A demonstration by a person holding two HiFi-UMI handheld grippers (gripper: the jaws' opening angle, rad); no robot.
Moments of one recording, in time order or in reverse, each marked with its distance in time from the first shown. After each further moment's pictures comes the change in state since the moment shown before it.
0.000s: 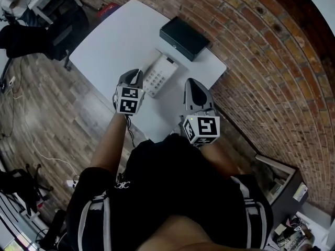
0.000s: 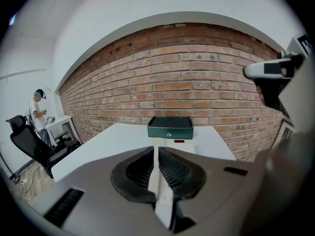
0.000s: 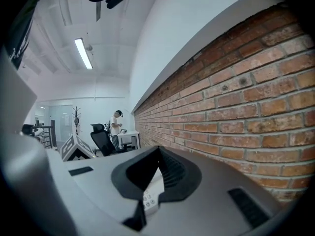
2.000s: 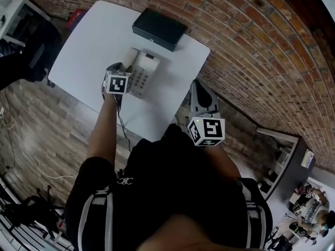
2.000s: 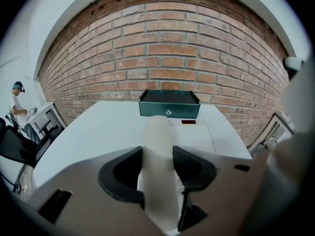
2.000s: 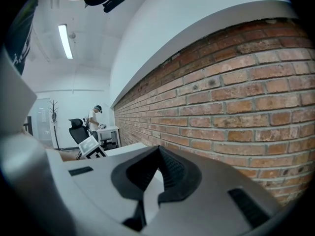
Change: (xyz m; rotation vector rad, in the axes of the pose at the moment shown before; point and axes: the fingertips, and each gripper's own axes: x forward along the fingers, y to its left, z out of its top) left arm 0.107 0.006 -0.038 0.049 0.286 -0.134; right arm -0.041 -0.062 -0.026 0.040 0.067 -0.248
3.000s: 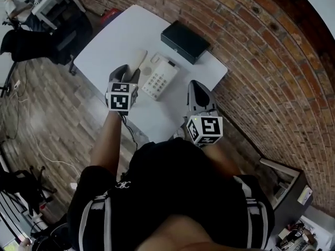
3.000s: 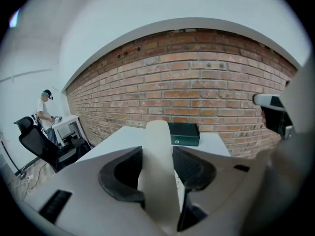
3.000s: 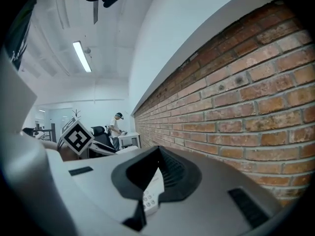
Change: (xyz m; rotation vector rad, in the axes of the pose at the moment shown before) left arm -0.157 0.006 0.036 -0.096 -0.271 0.183; right arm 0.017 0.054 0.024 -0.008 -0.079 0.254
